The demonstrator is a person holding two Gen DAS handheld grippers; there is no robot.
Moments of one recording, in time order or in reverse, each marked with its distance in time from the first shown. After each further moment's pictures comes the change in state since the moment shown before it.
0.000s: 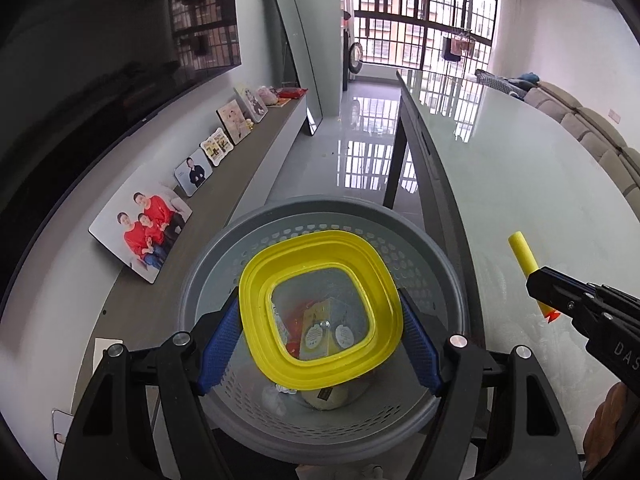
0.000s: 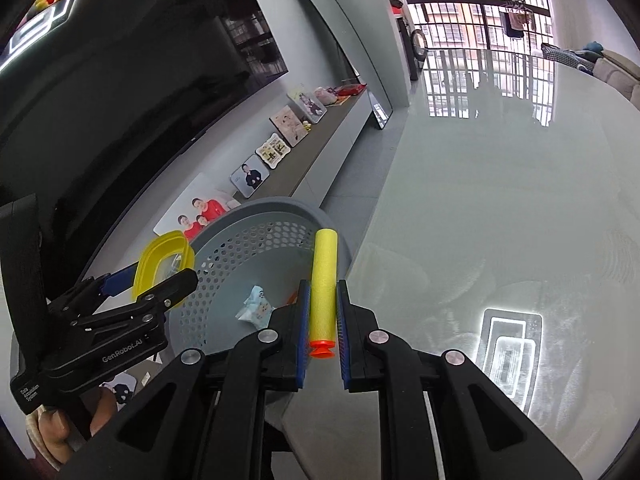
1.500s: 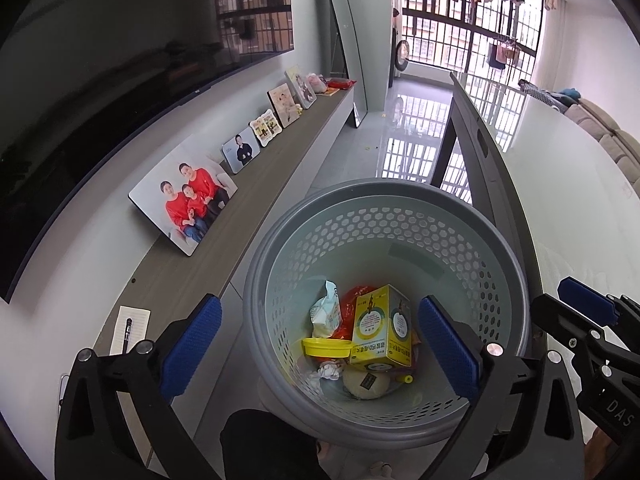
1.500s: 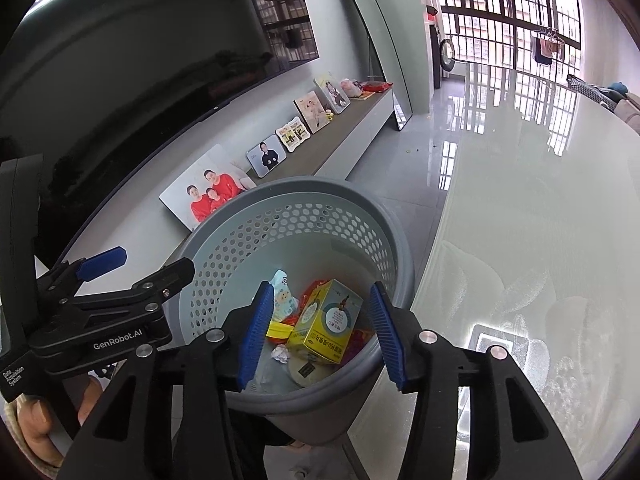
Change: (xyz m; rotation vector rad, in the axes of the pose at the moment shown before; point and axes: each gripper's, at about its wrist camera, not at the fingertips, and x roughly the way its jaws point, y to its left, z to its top) left arm 0.001 0.055 -0.020 -0.101 0.027 0.117; right arm 0.025 0.054 -0.015 -0.136 0.030 -0.028
